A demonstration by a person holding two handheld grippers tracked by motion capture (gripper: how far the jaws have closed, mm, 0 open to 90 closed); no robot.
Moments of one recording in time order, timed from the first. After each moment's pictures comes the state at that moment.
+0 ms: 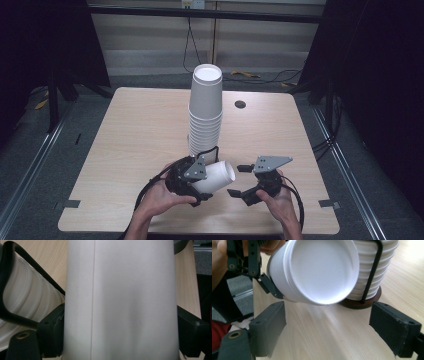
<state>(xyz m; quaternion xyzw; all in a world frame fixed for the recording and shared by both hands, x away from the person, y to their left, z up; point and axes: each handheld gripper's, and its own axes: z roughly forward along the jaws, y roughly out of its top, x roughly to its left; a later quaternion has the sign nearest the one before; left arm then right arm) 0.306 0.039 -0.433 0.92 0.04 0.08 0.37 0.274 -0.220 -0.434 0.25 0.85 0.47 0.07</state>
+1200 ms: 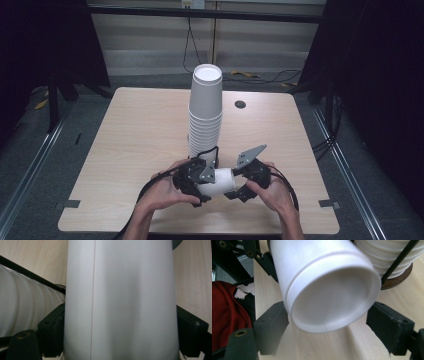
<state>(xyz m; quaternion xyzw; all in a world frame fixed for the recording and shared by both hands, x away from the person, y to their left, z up) 0.309 0.015 -0.439 0.96 -0.01 0.07 0.27 0.306 -0.196 -0.435 0.20 0.92 0.34 0.00</state>
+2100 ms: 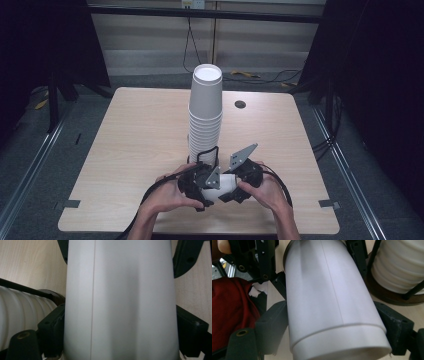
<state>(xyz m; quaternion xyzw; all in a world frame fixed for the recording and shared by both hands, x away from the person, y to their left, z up) 0.302 0.003 -0.448 0.96 -0.03 0.07 0.26 0.312 -0.180 -0.441 0.16 0.93 0.34 -0.05</state>
